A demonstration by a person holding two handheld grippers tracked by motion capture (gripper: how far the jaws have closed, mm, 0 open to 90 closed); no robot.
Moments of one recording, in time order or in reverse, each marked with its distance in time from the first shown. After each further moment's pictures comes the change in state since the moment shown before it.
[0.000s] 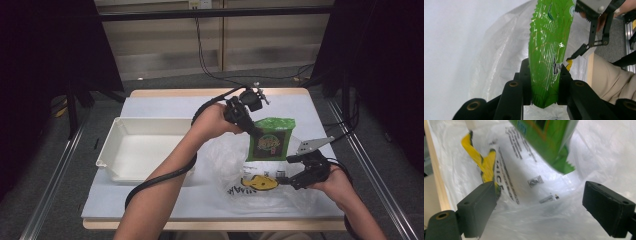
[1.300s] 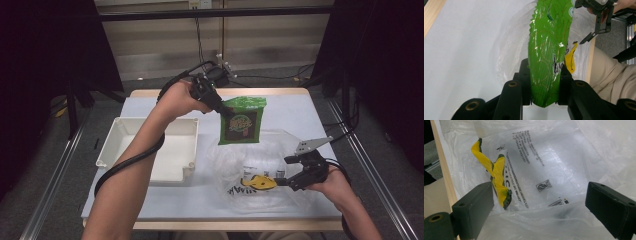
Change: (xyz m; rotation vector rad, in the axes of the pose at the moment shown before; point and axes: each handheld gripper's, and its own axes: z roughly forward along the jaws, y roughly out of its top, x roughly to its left) left arm 0.029 -0.031 -0.081 0.014 0.035 -0.046; right arm 0.007 0.005 0.001 -0.006 0.023 0.019
